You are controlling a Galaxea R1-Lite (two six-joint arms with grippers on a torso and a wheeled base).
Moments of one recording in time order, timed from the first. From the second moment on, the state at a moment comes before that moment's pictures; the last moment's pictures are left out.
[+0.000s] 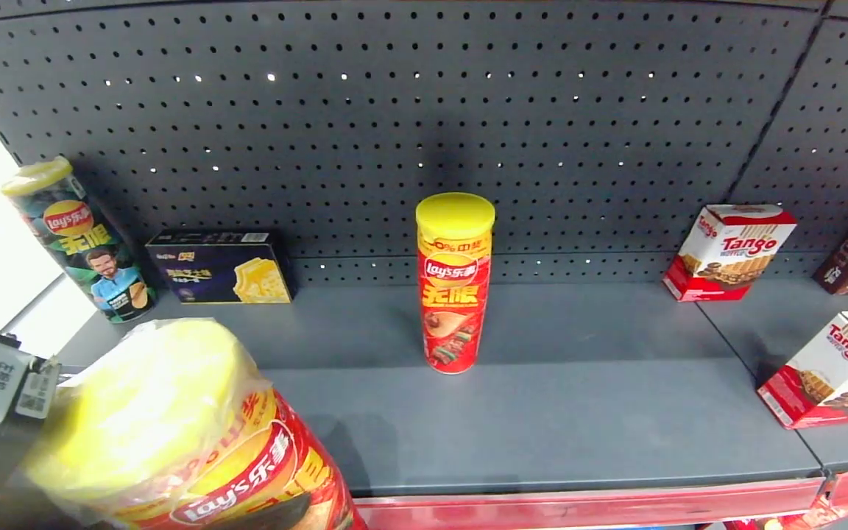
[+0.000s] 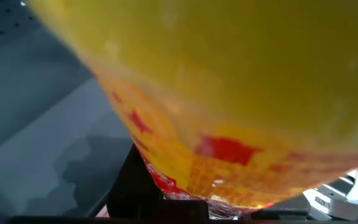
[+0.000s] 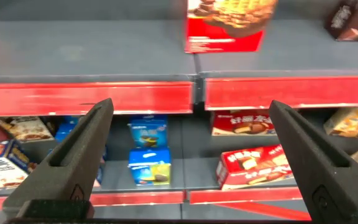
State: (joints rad) left arm -0.72 1.03 -0.42 -0.42 -0.24 -0.01; right arm -0.01 0.00 0.00 0.00 -0.01 -0.01
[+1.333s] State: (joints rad) left arm -0.70 0.96 -0.39 -0.43 -0.24 -0.04; right arm -0.02 0.01 0.00 0.00 -0.01 -0.02
